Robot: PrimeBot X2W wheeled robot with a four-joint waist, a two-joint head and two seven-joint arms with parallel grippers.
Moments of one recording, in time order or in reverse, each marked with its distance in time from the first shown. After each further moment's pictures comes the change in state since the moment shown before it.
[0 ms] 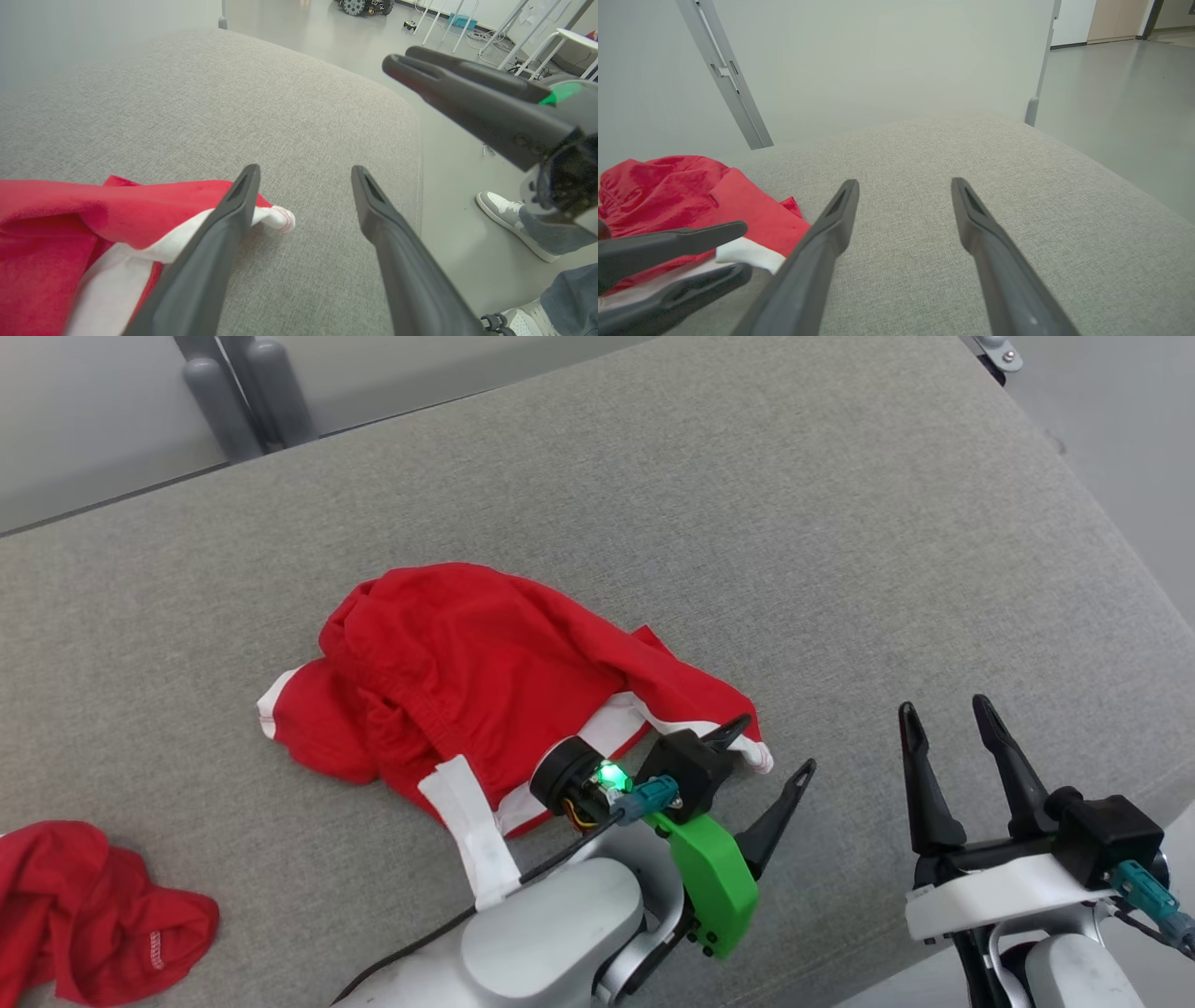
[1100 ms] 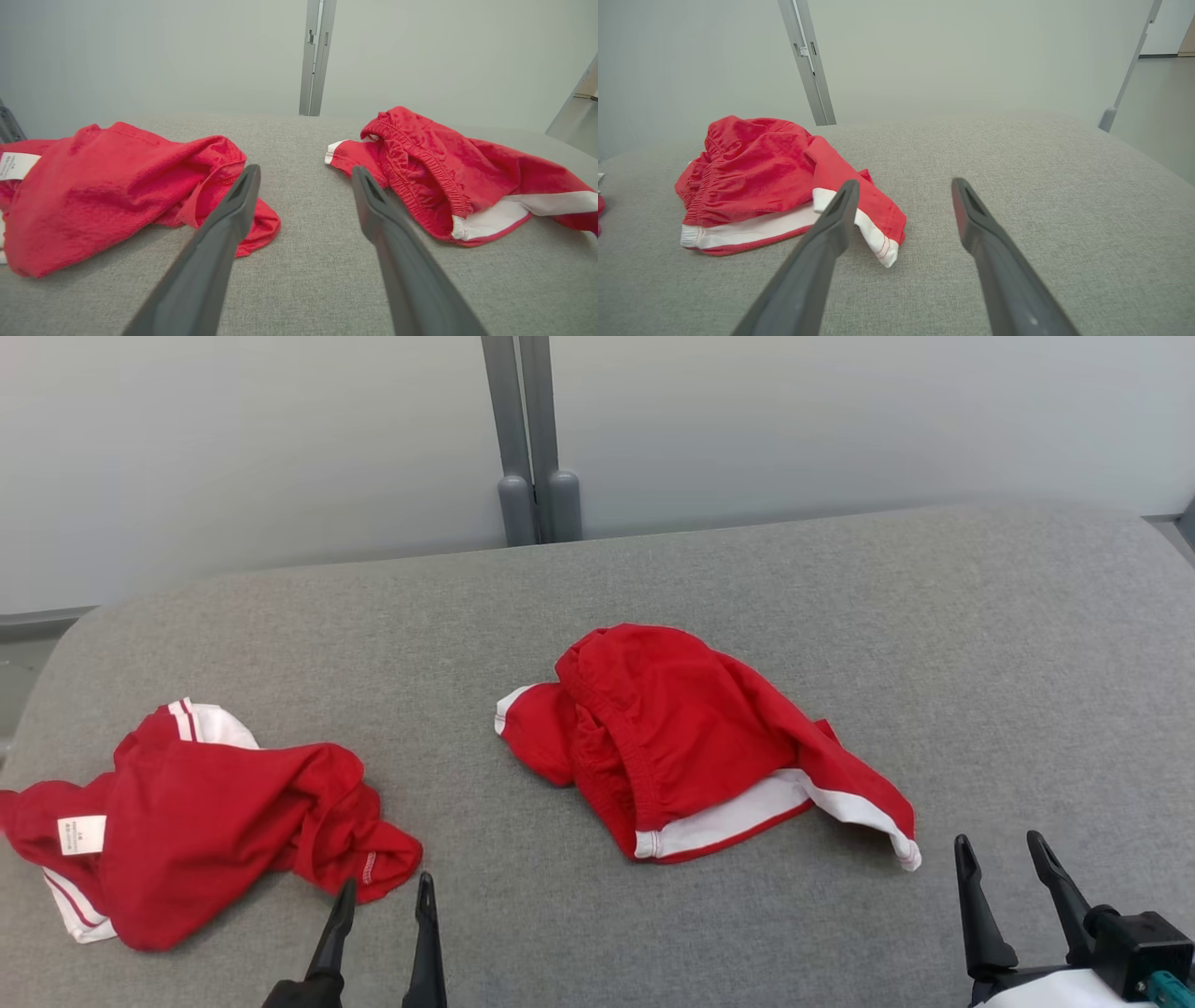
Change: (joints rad) left arm 0.903 0.071 0.974 -0.446 0.514 0.022 -0.104; right arm 0.210 -0.032 -0.084 0.033 -0.036 0.000 0.000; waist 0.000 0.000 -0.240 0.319
